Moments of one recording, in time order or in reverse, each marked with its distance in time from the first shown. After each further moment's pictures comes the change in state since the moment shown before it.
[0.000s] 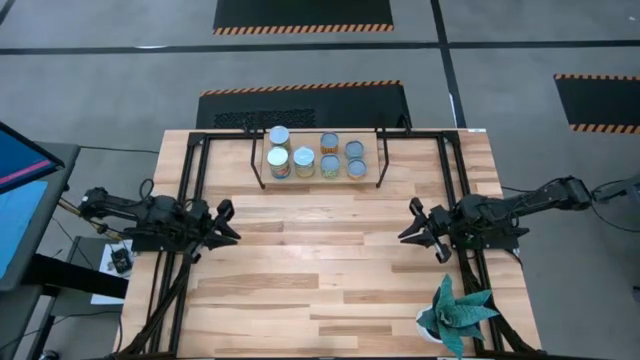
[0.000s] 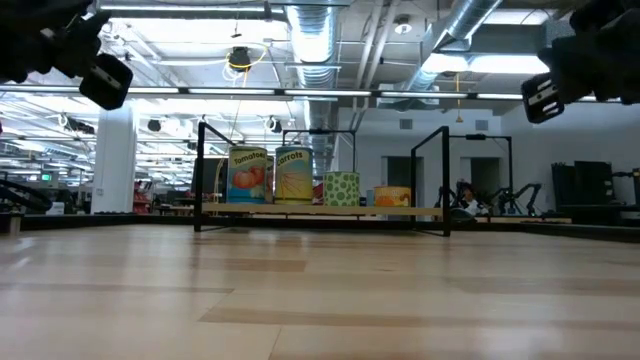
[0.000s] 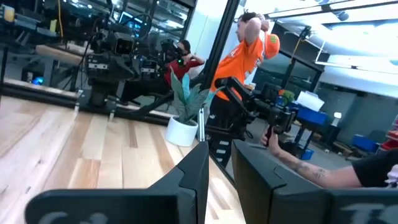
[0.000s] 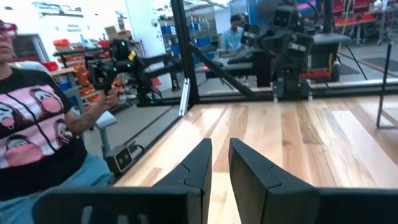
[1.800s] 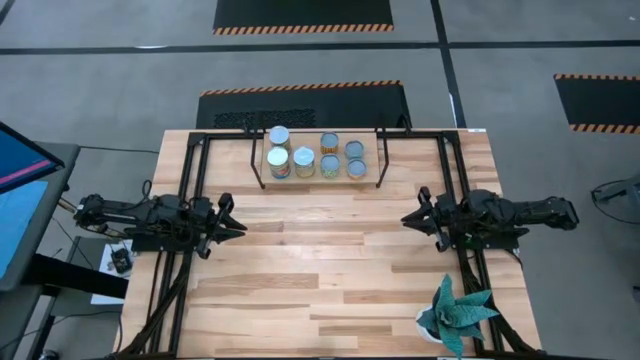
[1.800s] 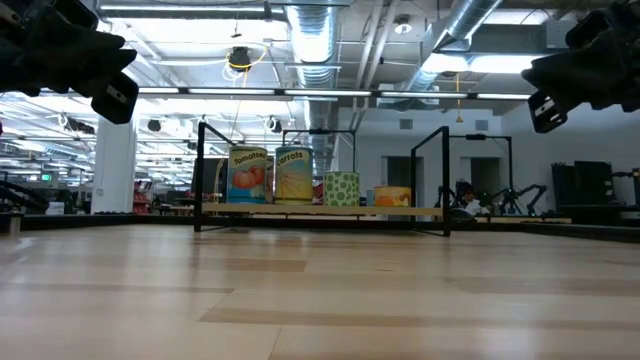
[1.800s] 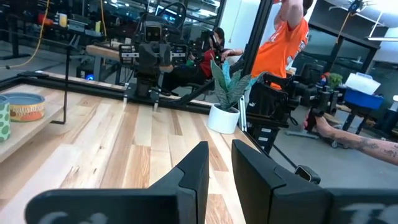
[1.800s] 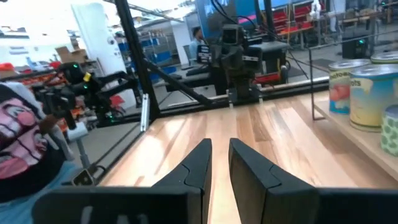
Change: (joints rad) left arm 0.108 0.002 -0.004 -0.094 -0.028 0.091; right arm -0.133 -0.329 0.002 -0.327 0.056 0.056
